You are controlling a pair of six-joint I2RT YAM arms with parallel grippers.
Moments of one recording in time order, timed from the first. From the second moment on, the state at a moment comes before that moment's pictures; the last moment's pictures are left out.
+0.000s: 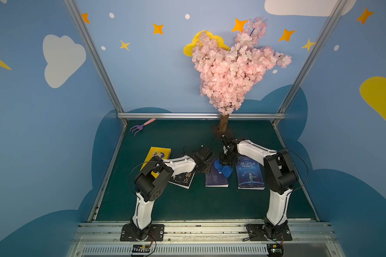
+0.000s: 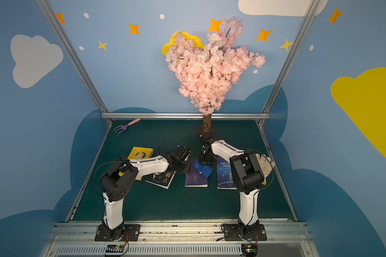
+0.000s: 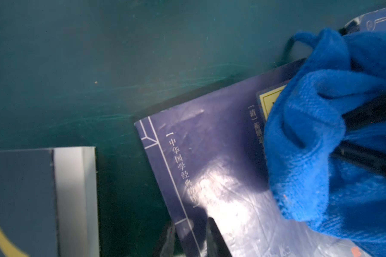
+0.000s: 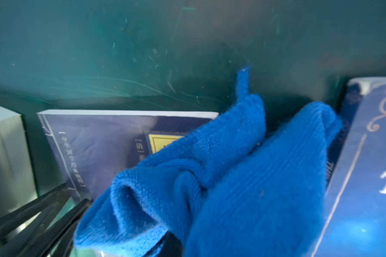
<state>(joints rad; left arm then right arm) -0.75 1.99 1.26 -0.33 0.01 -0.41 0.51 1.97 1.40 -0.83 -0.08 0.50</state>
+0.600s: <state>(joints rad) -0.73 1.99 1.28 -0.35 0.02 -0.45 0.57 1.84 1.22 -0.74 -0.03 0.59</state>
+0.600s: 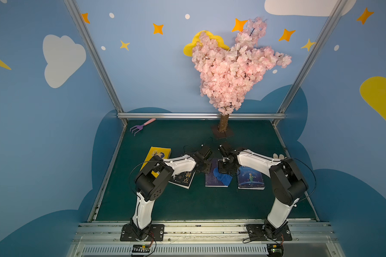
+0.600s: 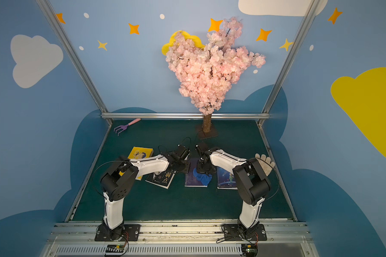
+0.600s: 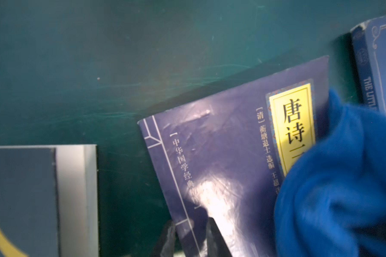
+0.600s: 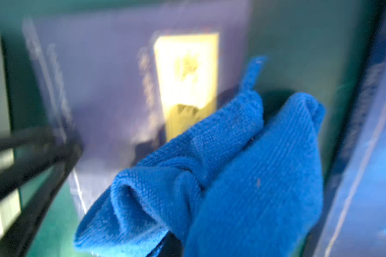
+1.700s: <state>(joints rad) -0.71 1.99 1.27 -0.35 0.06 -0.49 0.54 1.98 1.40 -0.75 -0.05 0.64</state>
